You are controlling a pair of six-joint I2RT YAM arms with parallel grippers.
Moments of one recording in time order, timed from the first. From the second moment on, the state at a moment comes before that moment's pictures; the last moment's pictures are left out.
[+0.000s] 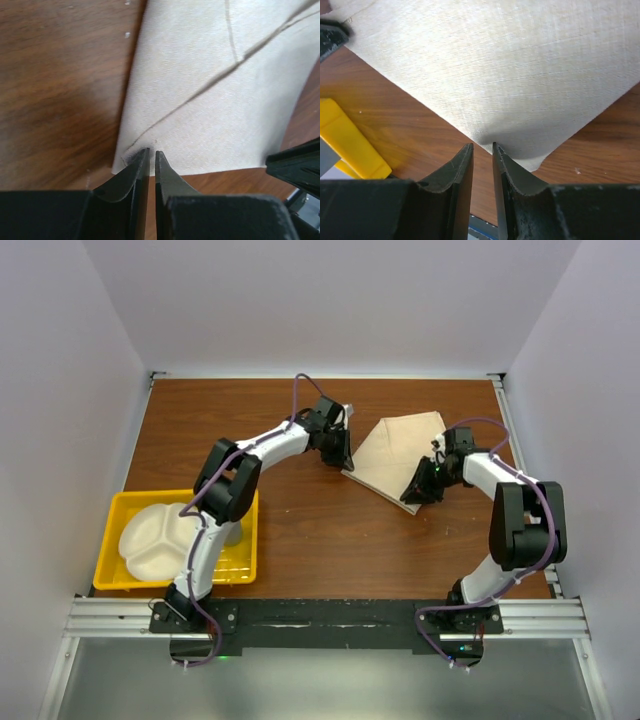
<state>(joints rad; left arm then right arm) -0.61 2.29 1.80 -0.45 0.34 -0.55 0.01 1.65 0.97 -0.57 -0.46 0.45</state>
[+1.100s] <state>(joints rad) -0.60 2.18 1.73 -0.40 0.34 -0.47 -0.26 1.95 1.42 -0.63 -0.32 0.45</state>
